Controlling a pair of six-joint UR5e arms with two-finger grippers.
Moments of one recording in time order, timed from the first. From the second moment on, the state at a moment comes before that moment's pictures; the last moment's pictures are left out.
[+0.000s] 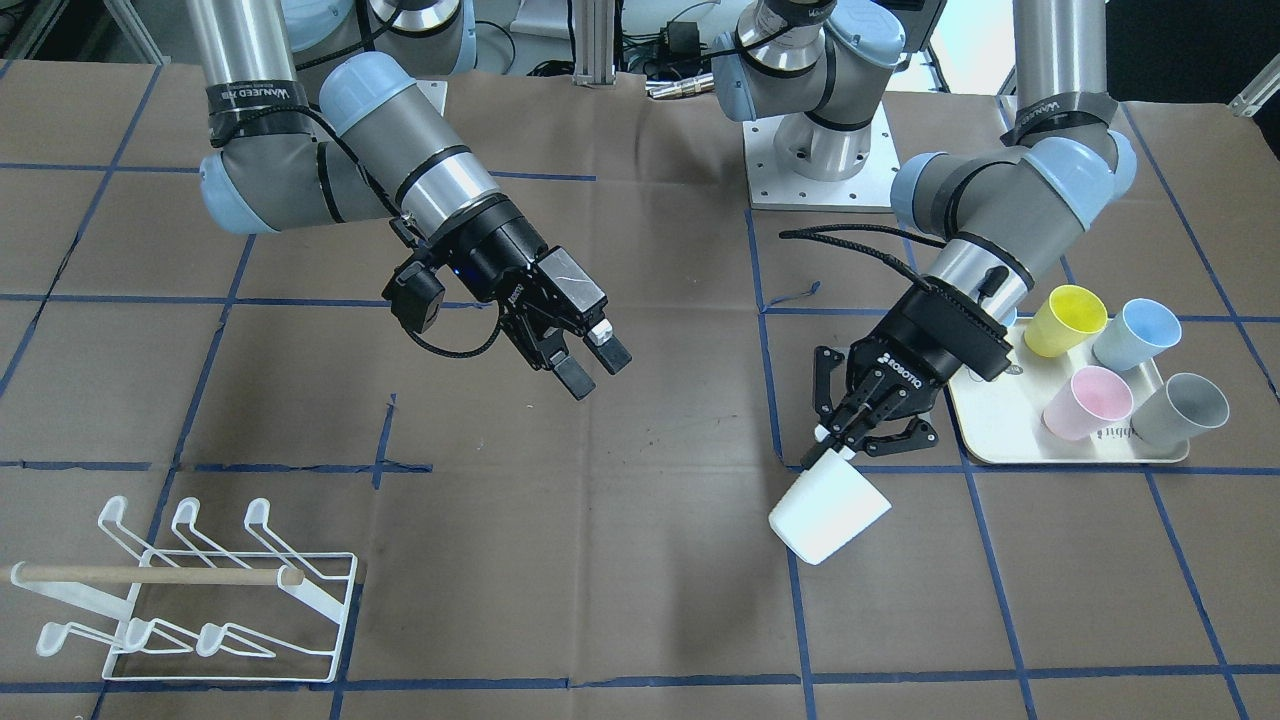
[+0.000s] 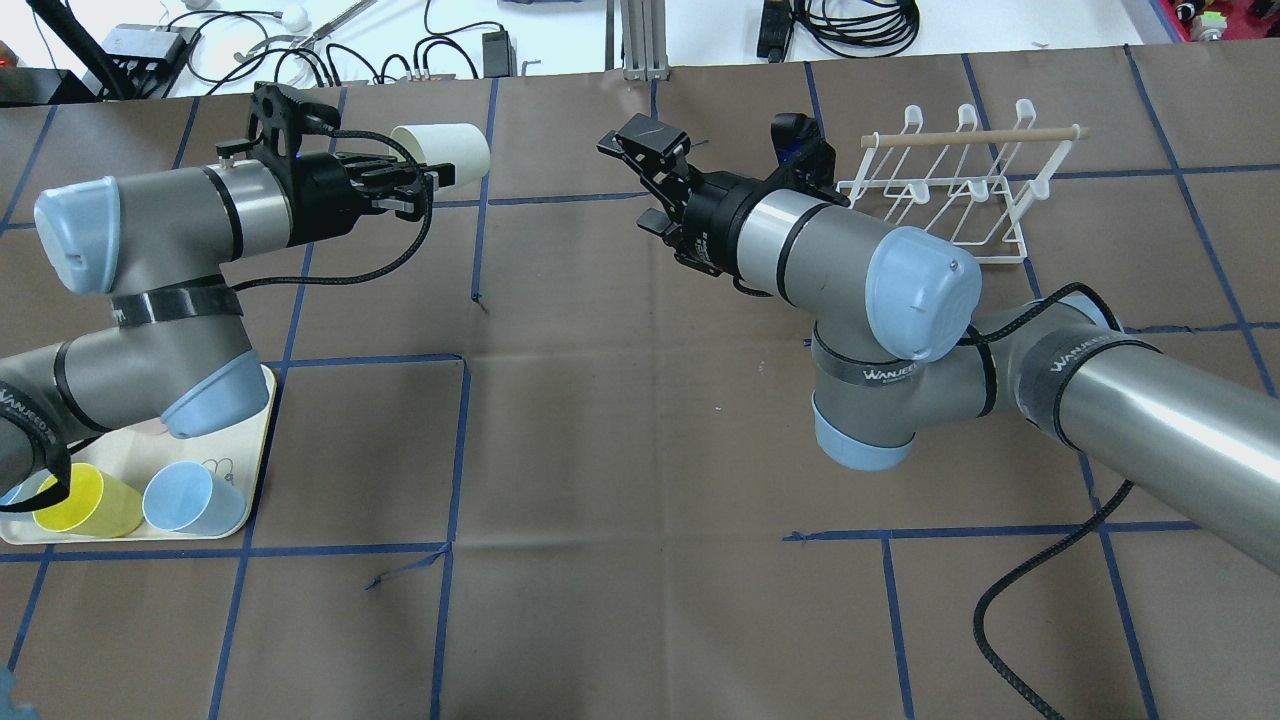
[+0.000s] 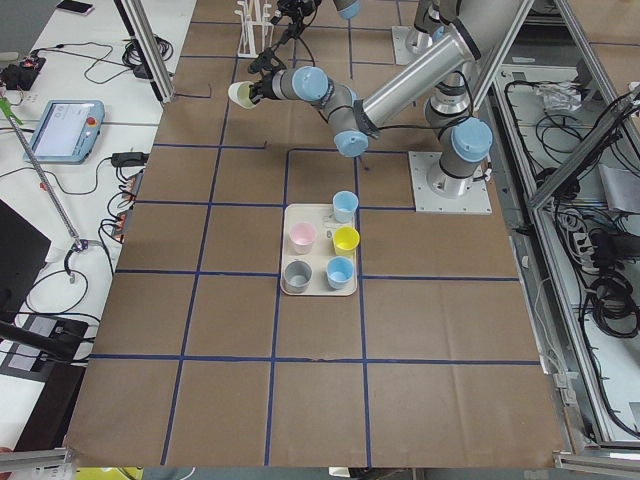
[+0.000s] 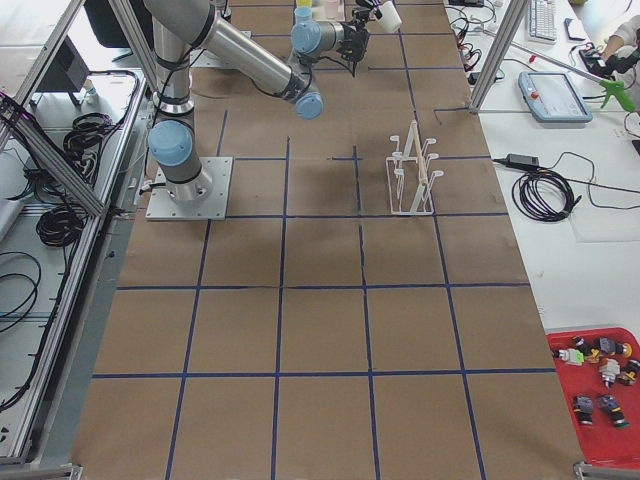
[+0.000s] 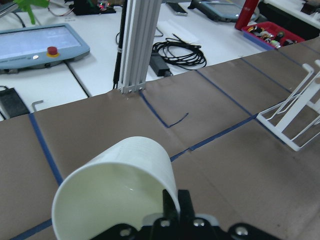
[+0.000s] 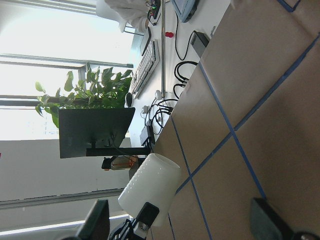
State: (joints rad) left arm -1.32 -1.79 -2.10 -0.12 0.69 0.50; right arm 1.77 -1.26 2.07 -3.53 -1.04 1.28
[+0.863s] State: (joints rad) left arm -1.47 -1.79 -2.23 0.32 0.64 0.10; right arm 1.75 -1.16 2.08 -3.69 -1.04 1.46
